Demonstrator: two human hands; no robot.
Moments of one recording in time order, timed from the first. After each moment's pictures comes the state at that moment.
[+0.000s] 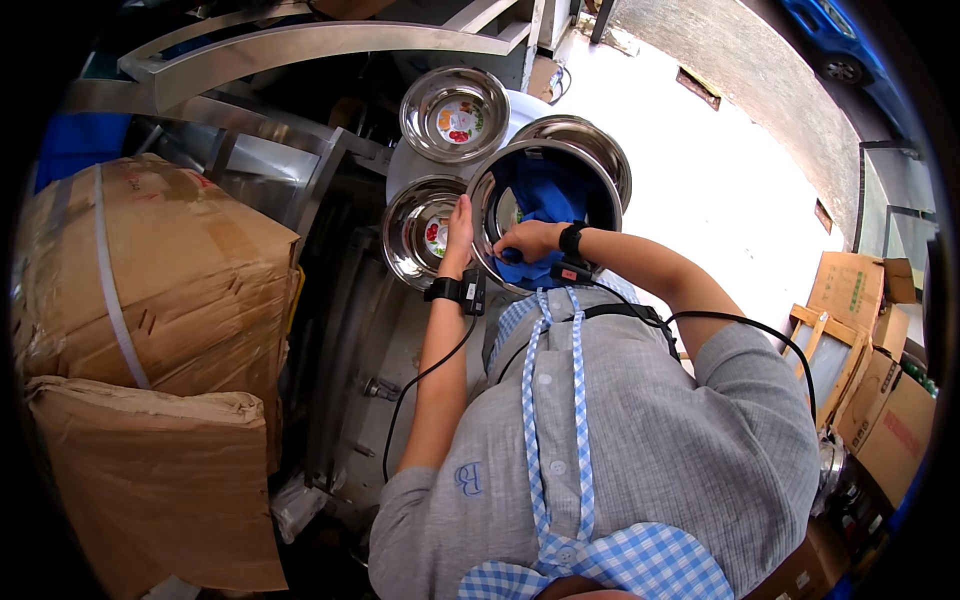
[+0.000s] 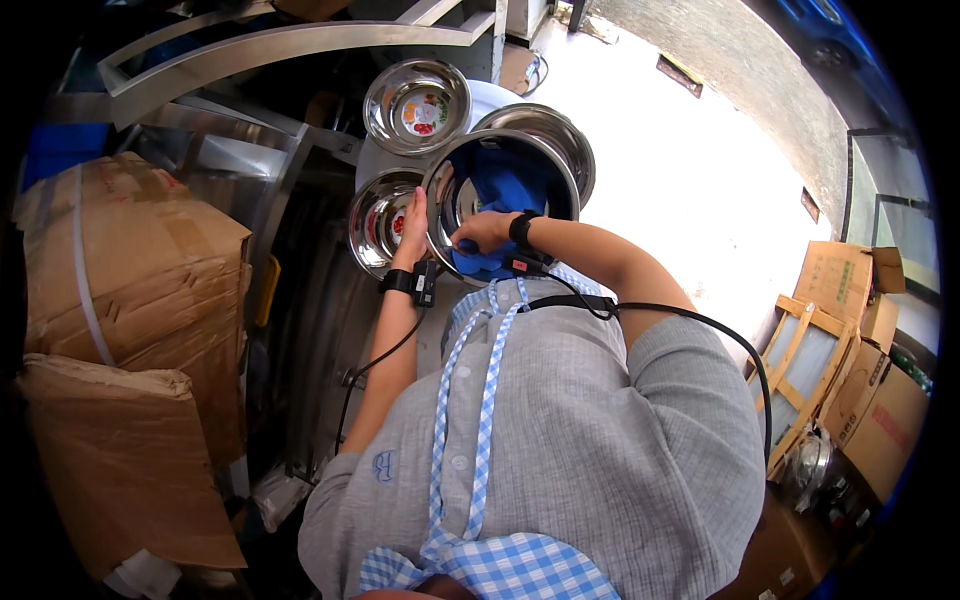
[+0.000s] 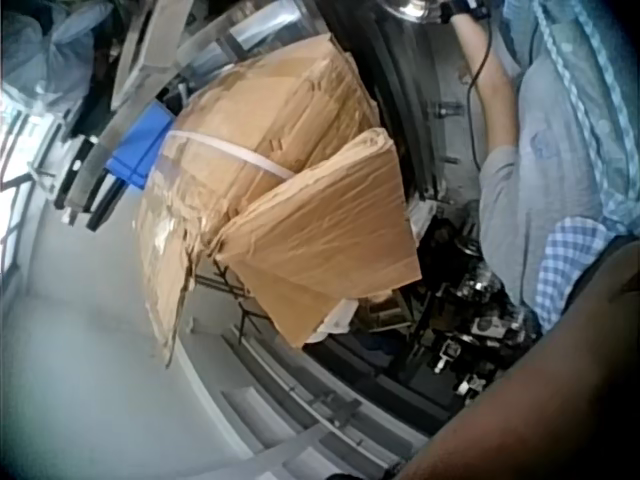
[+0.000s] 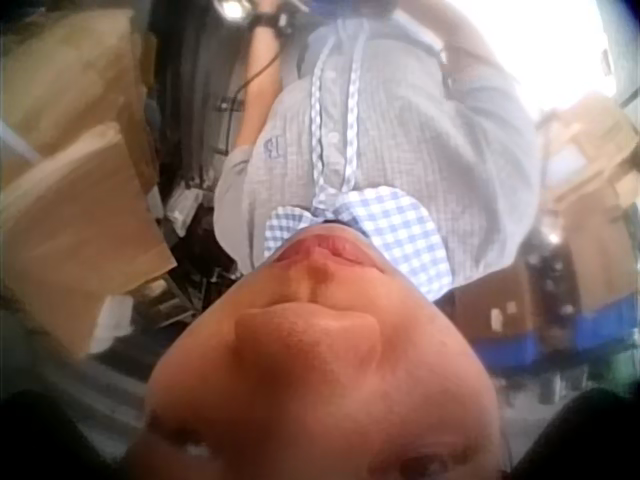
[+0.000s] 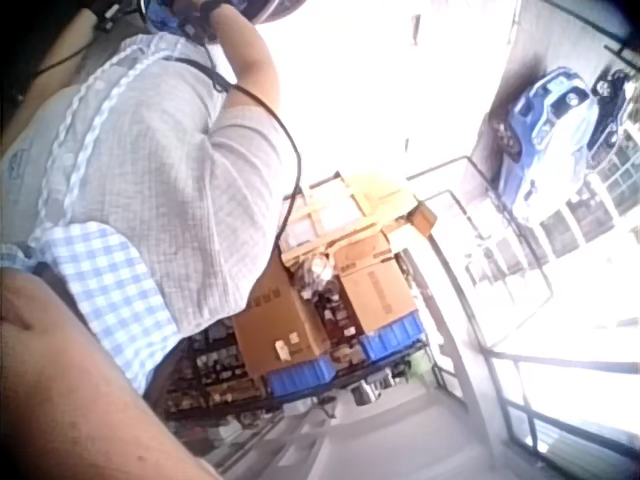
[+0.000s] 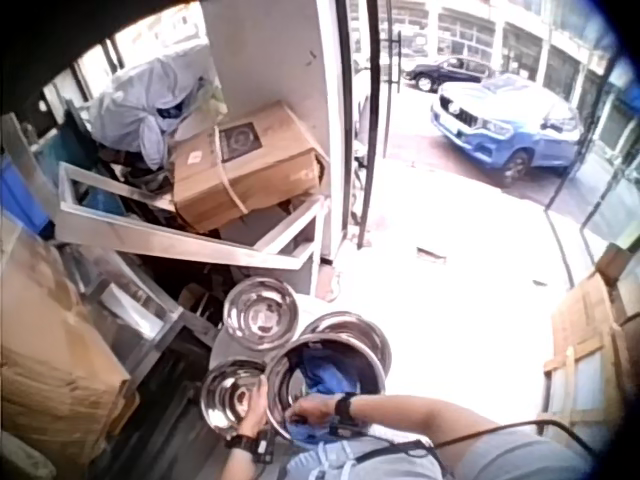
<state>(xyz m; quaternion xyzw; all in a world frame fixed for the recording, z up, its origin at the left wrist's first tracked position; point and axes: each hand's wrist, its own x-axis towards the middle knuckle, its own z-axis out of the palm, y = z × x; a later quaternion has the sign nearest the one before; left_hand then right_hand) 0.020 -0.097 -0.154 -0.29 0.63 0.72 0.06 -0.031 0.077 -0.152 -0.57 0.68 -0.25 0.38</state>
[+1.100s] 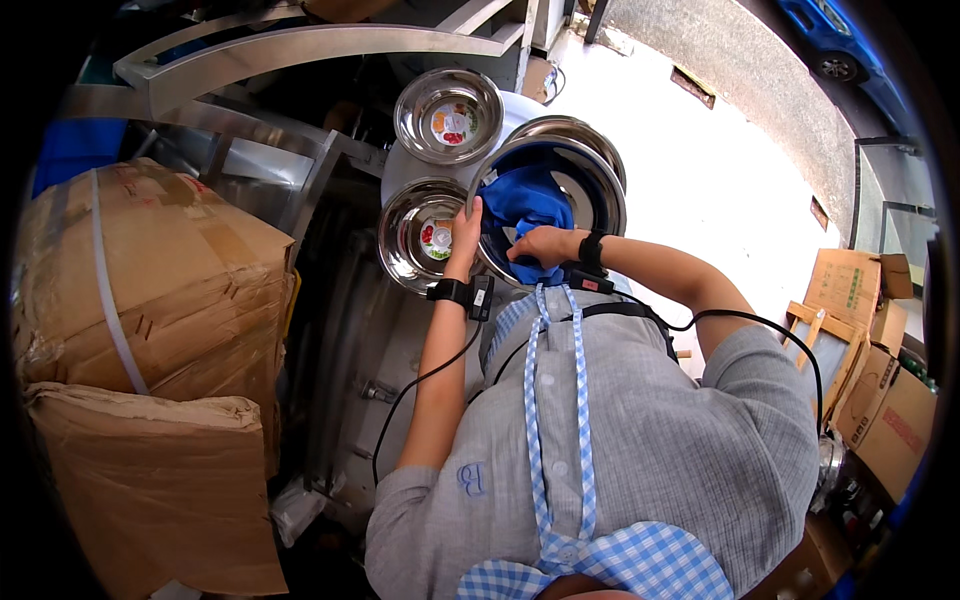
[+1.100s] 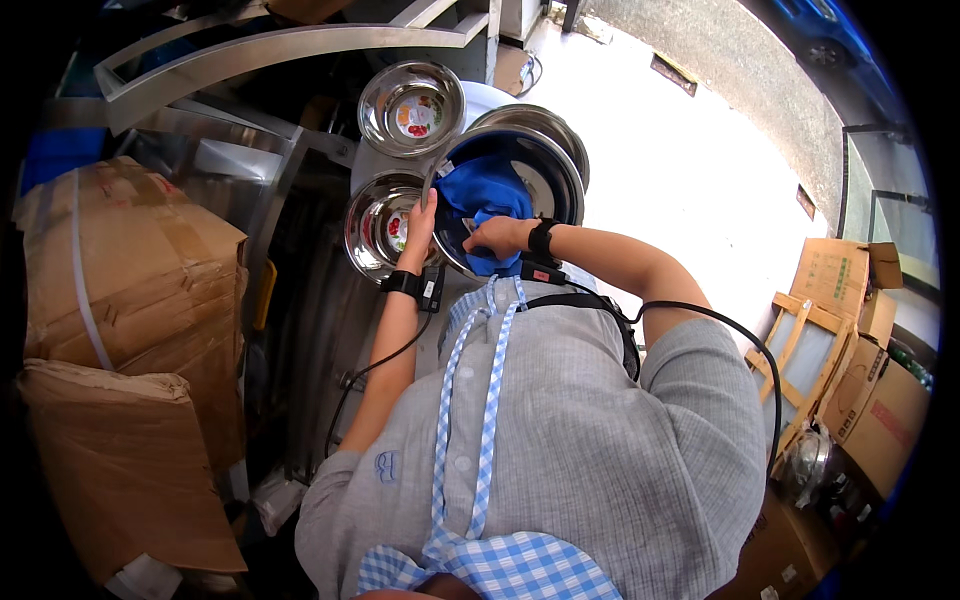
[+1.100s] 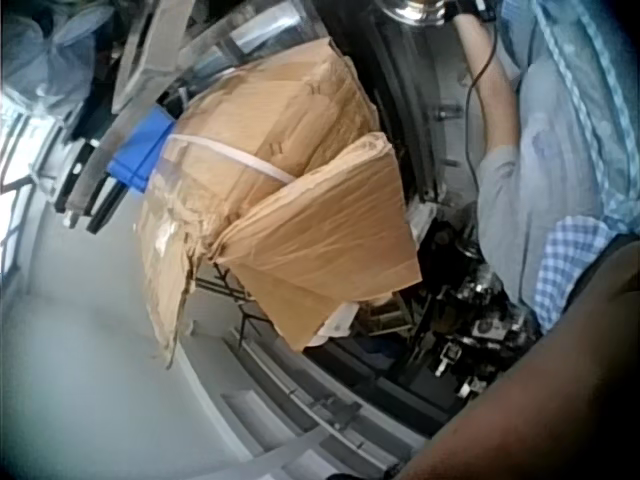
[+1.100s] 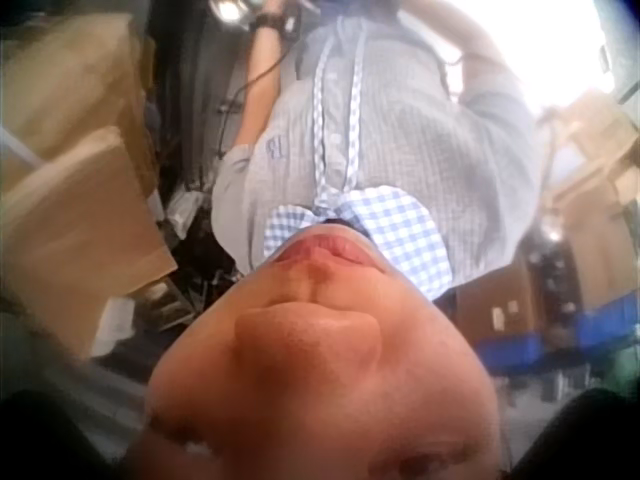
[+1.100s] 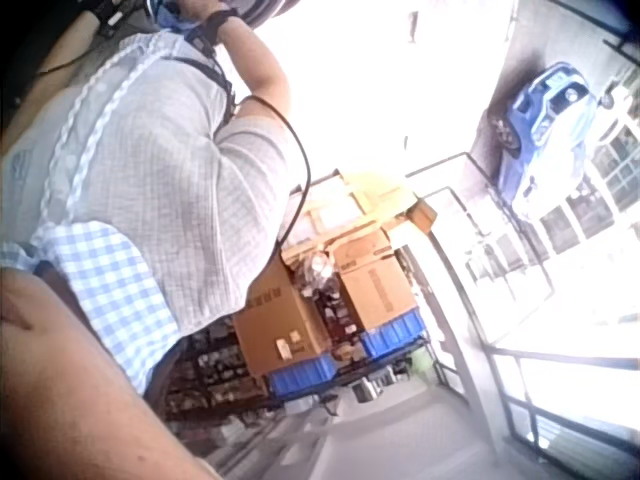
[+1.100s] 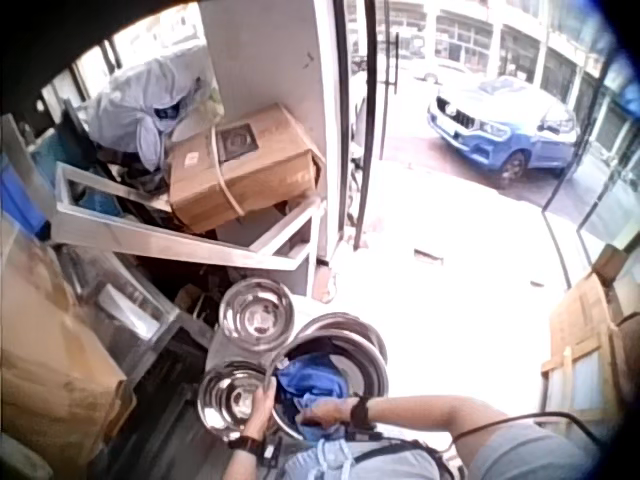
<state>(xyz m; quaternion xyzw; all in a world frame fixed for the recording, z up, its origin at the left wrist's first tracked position) 0.018 -0.082 -0.162 -0.24 0.74 0.62 0.03 -0.022 0.115 -0.137 -0.56 0.71 -0.24 0.35</state>
